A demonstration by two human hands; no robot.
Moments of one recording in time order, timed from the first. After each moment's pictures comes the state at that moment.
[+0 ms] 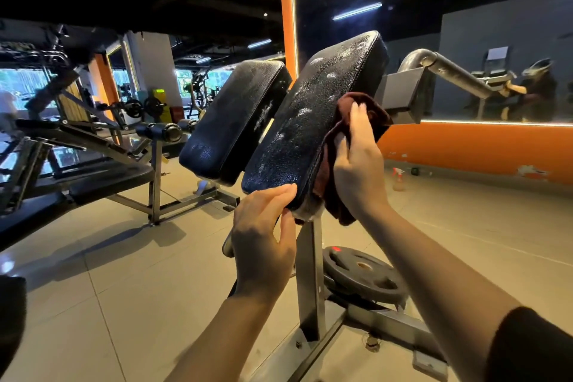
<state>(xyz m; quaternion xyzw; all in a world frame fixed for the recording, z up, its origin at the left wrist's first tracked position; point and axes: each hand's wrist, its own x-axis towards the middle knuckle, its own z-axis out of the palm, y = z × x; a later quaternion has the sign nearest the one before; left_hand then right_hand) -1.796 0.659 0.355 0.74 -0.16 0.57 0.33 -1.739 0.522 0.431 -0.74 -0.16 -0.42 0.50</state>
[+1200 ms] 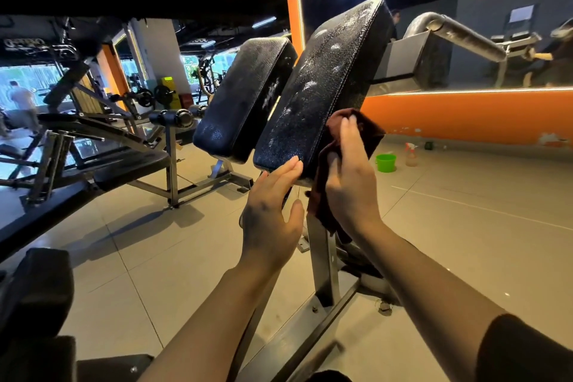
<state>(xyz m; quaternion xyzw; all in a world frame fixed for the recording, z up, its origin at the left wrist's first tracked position) -1.817 0.674 0.352 0.82 -0.18 0.42 0.34 -1.769 0.549 0.374 -0.75 -0.18 -0.42 0.47</state>
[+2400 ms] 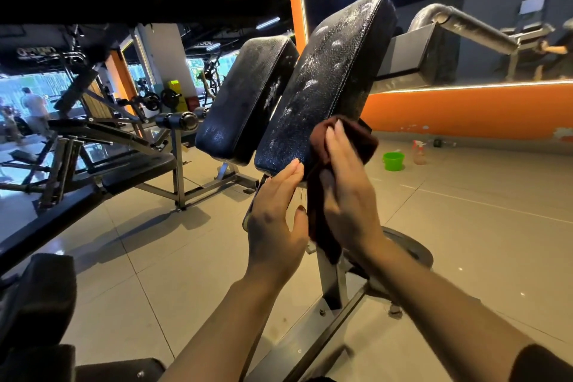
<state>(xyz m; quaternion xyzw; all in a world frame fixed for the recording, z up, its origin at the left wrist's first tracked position) -1.817 0.668 0.344 0.82 -0.17 0.44 0.33 -1.776 0.549 0.354 -0.73 -0.26 -0.44 0.45</state>
